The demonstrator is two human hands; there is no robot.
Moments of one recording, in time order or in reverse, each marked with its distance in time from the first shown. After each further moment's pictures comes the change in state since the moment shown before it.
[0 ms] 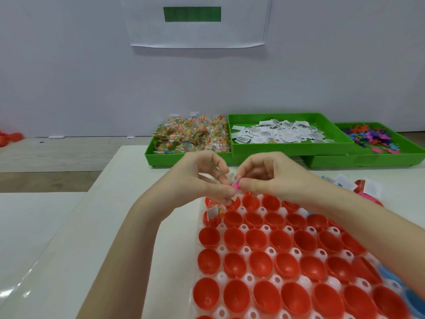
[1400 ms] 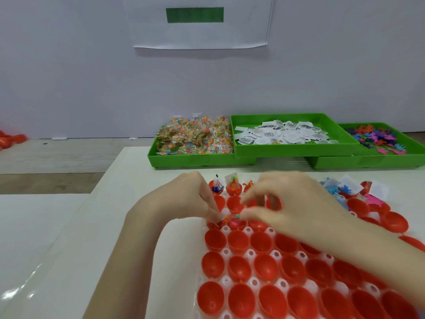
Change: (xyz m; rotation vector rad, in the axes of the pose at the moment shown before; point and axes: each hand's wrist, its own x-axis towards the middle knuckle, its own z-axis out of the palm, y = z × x) left_hand 0.003 -0.012 -0.010 0.766 -0.110 -0.207; right_hand -0.032 -0.004 0.013 -0.753 0.139 -0.135
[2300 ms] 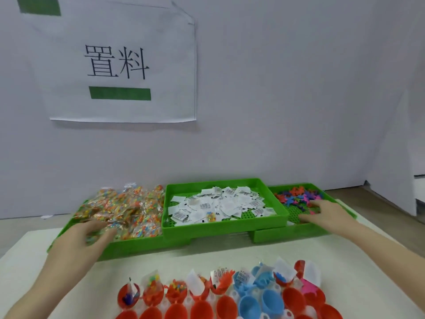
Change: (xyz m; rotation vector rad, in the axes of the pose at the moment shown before) left_hand 0.083 -0.047 -0.013 -0.153 0.770 -0.218; right_hand 0.015 0.271 -0.077 -0.173 0.076 0.856
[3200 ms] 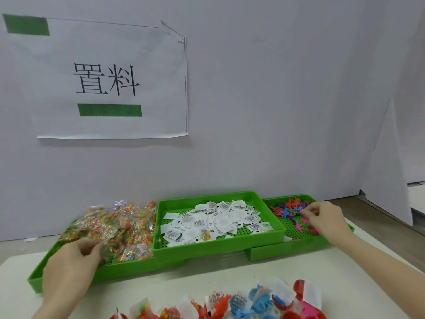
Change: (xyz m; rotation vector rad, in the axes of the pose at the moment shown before) left_hand 0.028 -0.005 0.034 -0.007 0.154 -0.119; right_hand 0.013 -0.003 0.002 0.363 0.337 -0.033
